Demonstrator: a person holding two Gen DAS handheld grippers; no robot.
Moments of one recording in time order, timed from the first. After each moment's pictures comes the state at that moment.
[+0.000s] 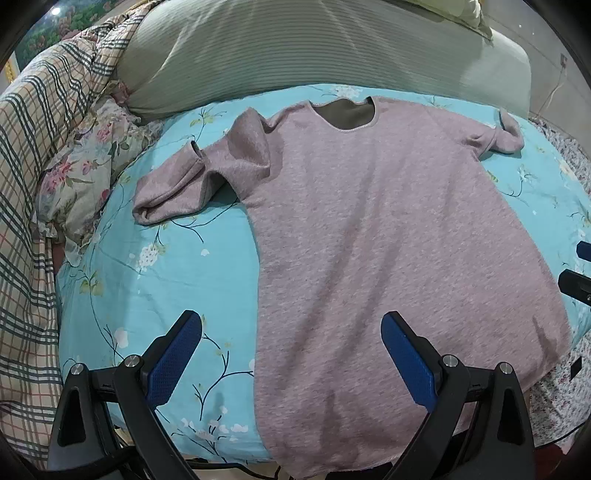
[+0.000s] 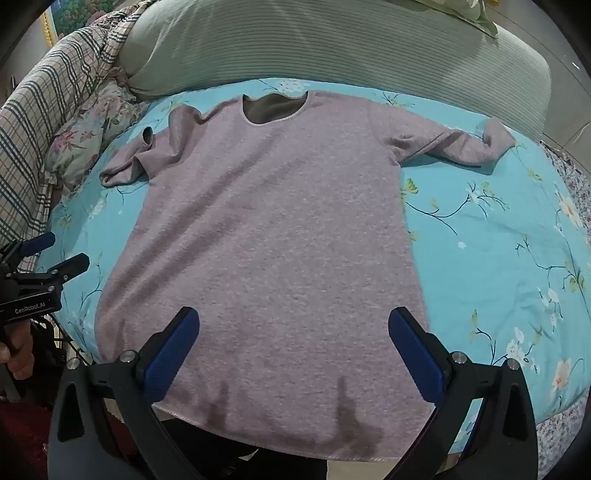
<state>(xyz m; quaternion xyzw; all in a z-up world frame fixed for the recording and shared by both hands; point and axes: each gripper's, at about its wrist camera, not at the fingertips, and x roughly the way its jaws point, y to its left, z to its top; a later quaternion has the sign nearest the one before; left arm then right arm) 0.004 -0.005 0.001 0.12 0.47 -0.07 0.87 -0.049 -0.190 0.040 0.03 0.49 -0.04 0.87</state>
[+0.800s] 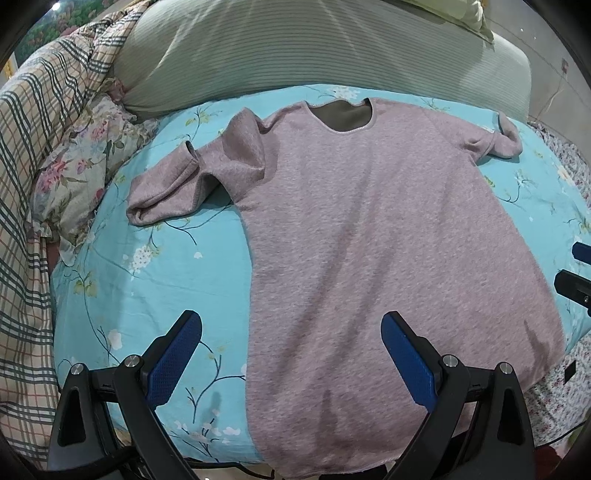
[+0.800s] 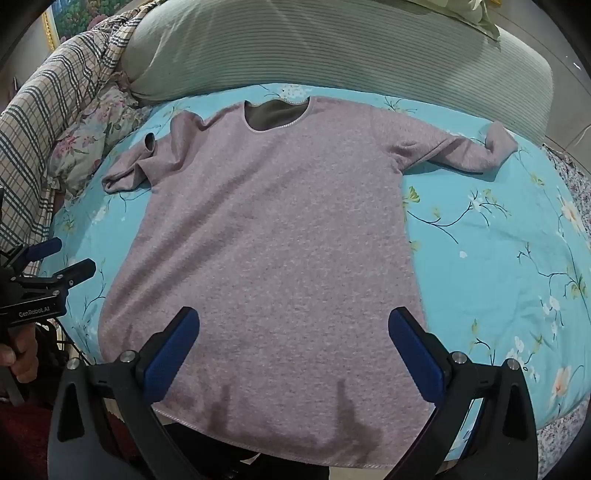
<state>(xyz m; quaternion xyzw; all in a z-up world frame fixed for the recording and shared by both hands) 0.008 -0.007 0.002 0.11 0.48 -0.07 0.87 -0.041 -0.196 0.043 0.04 0.50 -0.04 0.87</state>
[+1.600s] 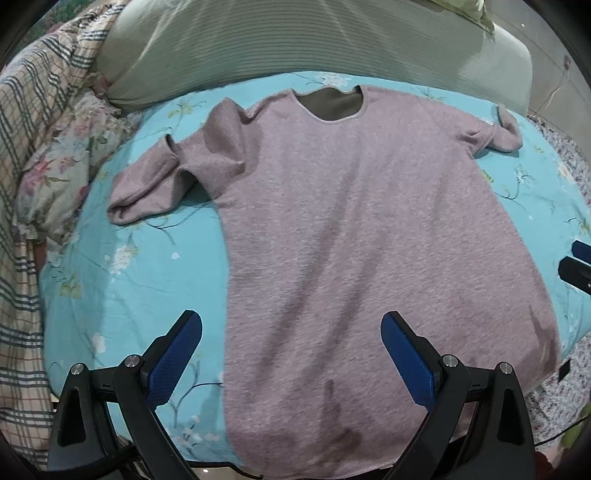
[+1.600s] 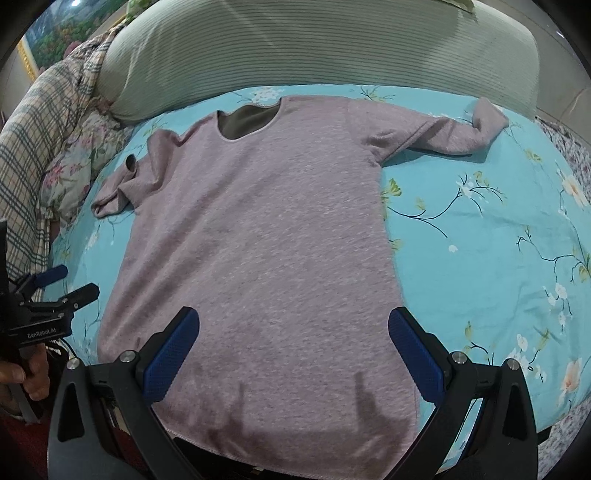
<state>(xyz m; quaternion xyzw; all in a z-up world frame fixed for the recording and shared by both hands) 0.029 -0.029 -0.010 0.11 0.50 -0.08 0.85 -0.031 -0.240 0.038 0.09 0.48 -0.05 0.87</state>
